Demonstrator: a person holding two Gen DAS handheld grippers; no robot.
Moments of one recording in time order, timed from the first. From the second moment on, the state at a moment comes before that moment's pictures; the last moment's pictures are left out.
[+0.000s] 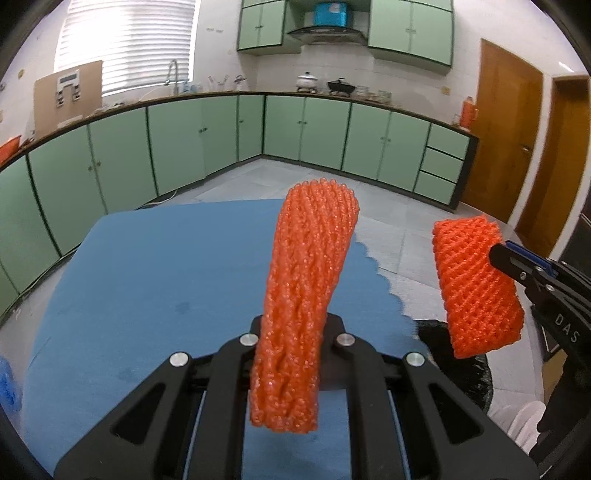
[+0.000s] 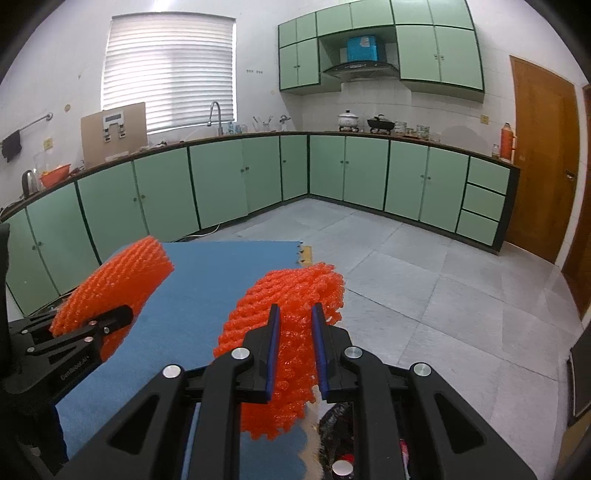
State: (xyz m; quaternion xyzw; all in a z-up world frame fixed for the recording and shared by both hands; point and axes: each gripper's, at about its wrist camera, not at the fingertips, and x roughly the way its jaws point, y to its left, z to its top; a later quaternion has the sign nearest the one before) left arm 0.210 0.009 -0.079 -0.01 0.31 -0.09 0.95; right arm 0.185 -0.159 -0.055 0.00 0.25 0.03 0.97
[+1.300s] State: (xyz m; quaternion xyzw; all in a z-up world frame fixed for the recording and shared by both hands) left arm 0.204 -0.226 -0.160 0.07 0.36 -0.29 0.88; right arm 0.116 -0.346 -0.107 0.04 0.31 -0.16 0.94
